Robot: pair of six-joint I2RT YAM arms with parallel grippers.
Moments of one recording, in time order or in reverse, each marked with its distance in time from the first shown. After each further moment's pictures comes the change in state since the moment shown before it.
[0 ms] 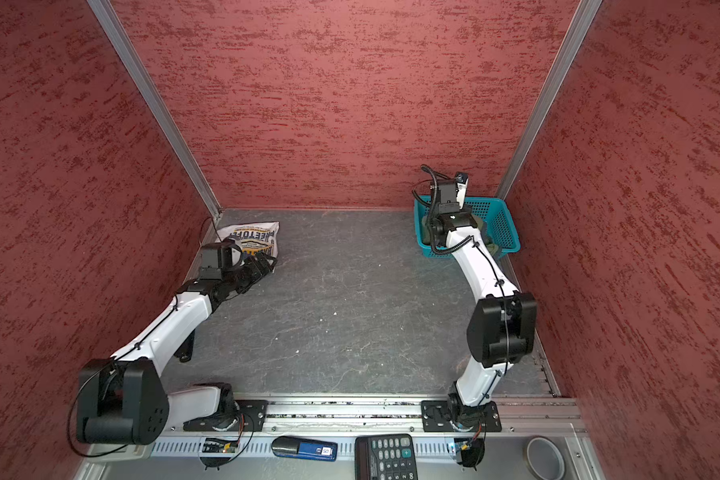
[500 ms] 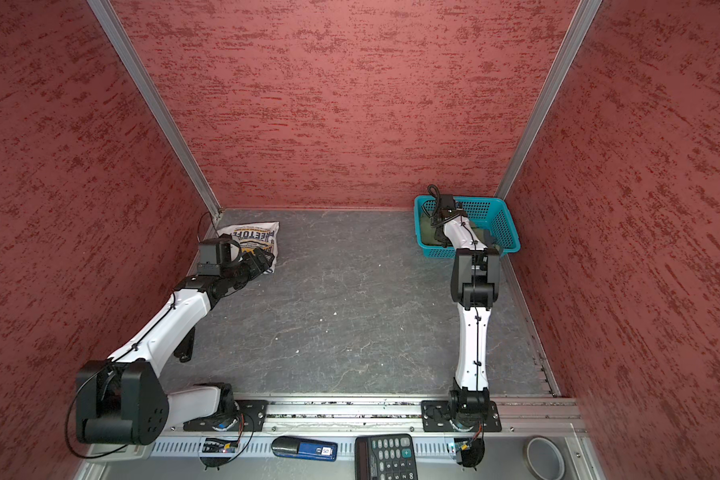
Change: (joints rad) left arm -0.003 0.000 0.040 -0.028 -0.059 0.023; right arm -0.159 0.613 0.333 -0.221 -0.158 0.008
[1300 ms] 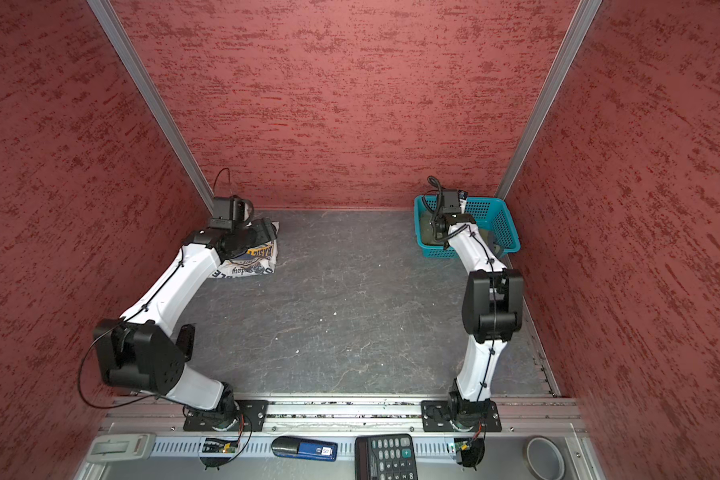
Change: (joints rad) left arm -0.085 0.208 0.434 -0.262 -0.220 0.148; right arm 0.032 -0.315 -0.248 0.129 -0.054 0.080
